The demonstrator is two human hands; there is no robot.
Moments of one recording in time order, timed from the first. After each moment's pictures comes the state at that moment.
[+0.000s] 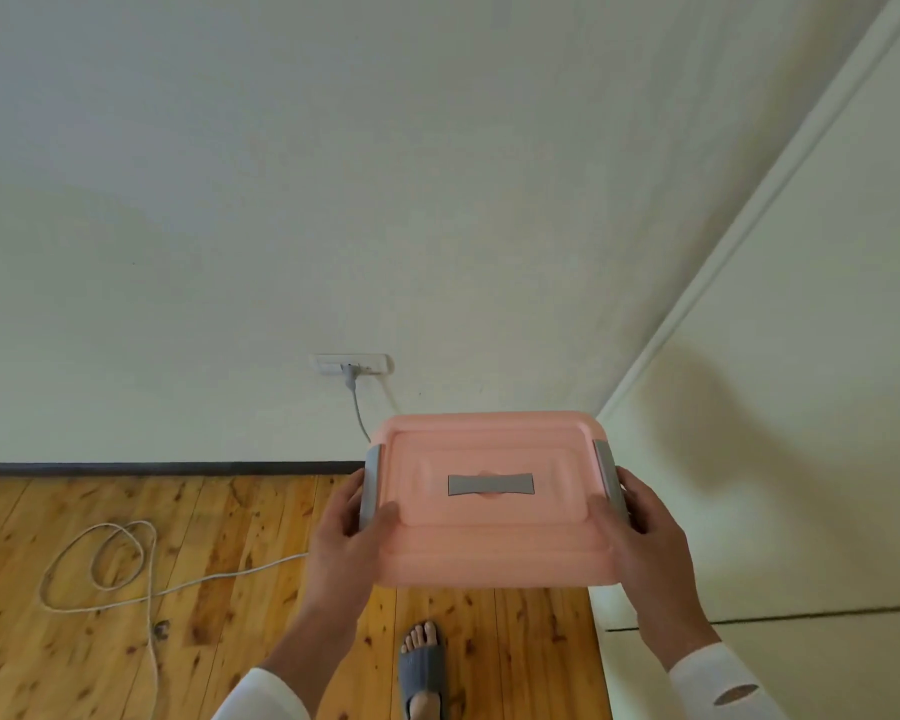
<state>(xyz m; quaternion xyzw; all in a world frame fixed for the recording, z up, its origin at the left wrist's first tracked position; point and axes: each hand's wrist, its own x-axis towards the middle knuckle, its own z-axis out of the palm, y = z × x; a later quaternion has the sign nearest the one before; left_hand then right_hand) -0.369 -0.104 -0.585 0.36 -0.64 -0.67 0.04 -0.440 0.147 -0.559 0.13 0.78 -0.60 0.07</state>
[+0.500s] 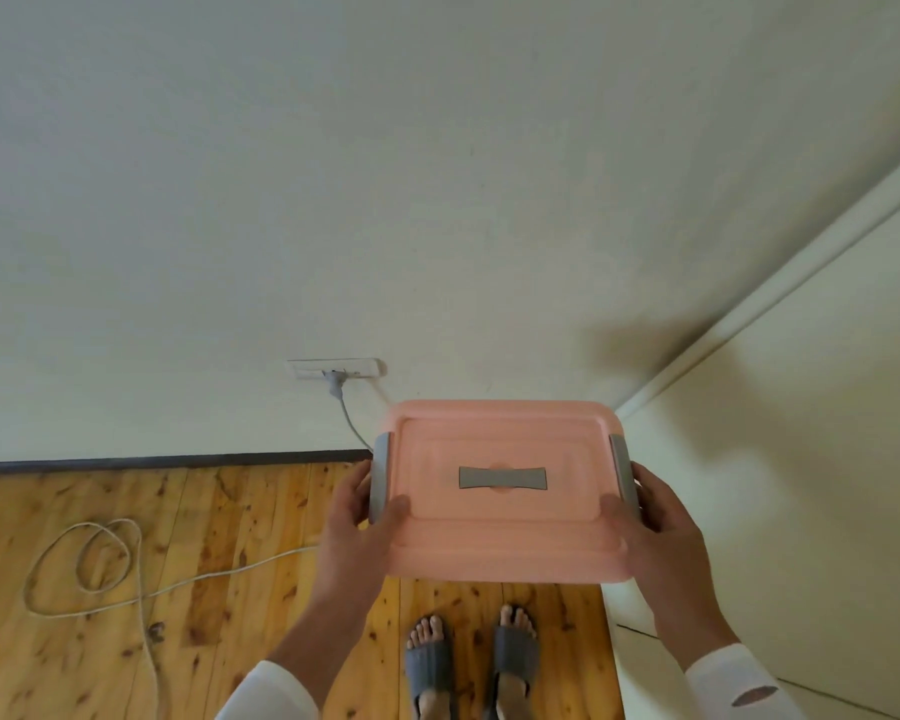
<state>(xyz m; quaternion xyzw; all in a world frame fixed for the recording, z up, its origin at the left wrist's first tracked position) -0.478 -0.145 -0.634 0.36 -0.65 -0.67 0.00 -0.541 0.114 -0.613 0.18 0.80 -0.56 0.10</state>
